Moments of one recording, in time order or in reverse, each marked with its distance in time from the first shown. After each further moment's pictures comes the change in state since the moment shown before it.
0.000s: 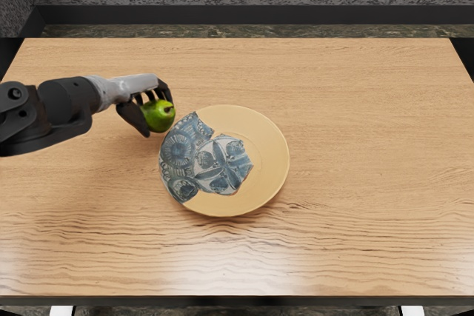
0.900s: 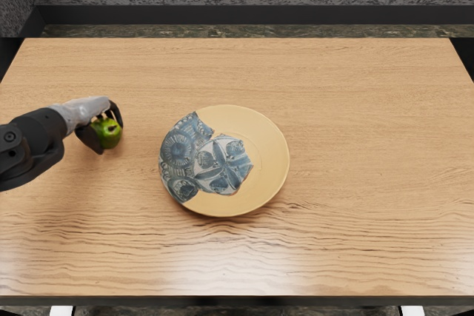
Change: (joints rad) left arm 0.125 0.066 0.074 0.043 0.133 0.165 0.078; right arm 0.002 0.000 0.000 -0.001 0.000 -0.001 0.000
